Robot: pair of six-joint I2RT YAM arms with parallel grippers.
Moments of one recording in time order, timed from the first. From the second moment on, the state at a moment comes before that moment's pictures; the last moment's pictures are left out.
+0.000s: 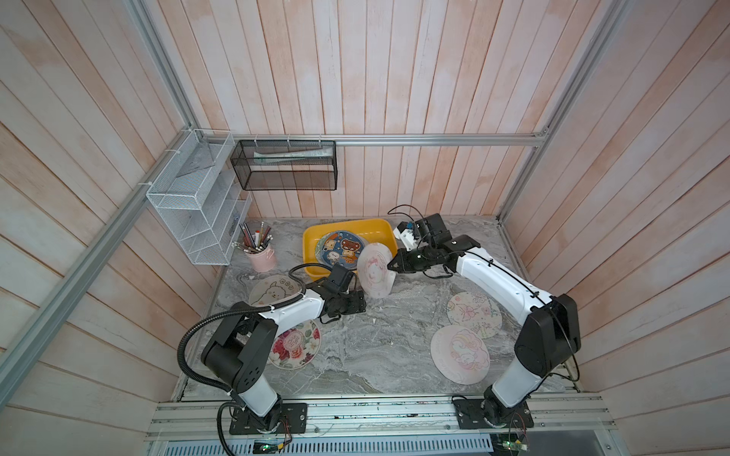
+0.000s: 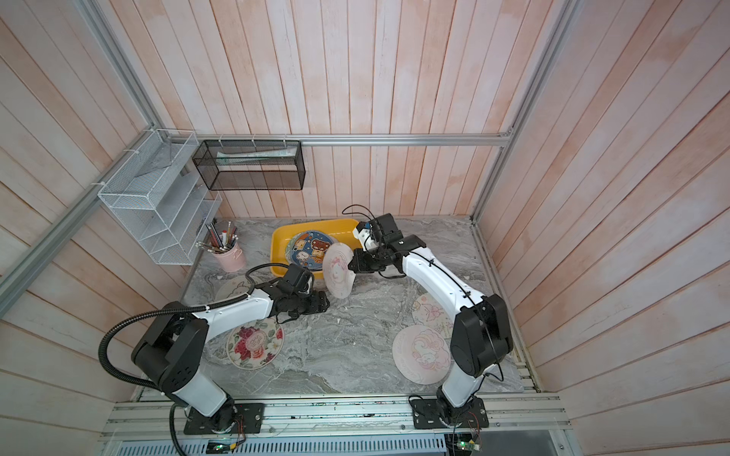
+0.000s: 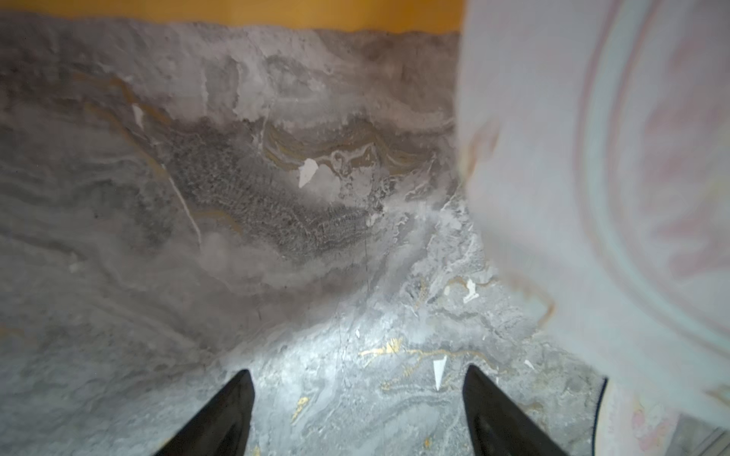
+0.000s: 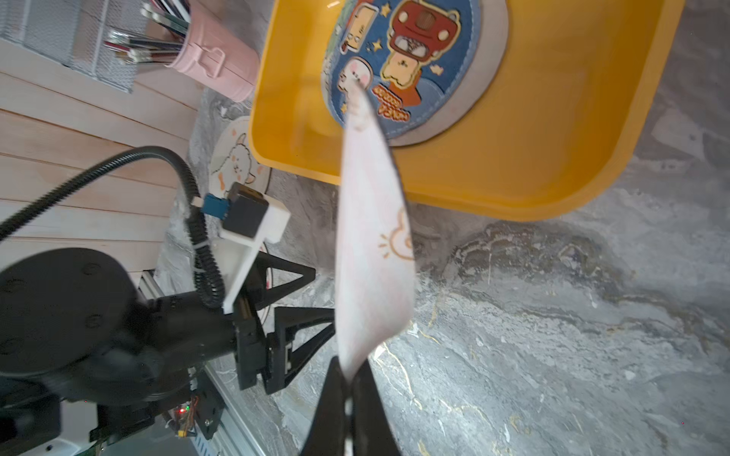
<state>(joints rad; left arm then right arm) -0.57 1.63 0.93 -0.33 0.14 -0.62 0.52 1.70 1.53 -0.69 -0.48 0.35</state>
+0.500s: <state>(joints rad) -0.56 1.53 0.84 -0.30 0.14 -0.64 0.55 2.17 2.15 -0.68 -0.53 0.38</state>
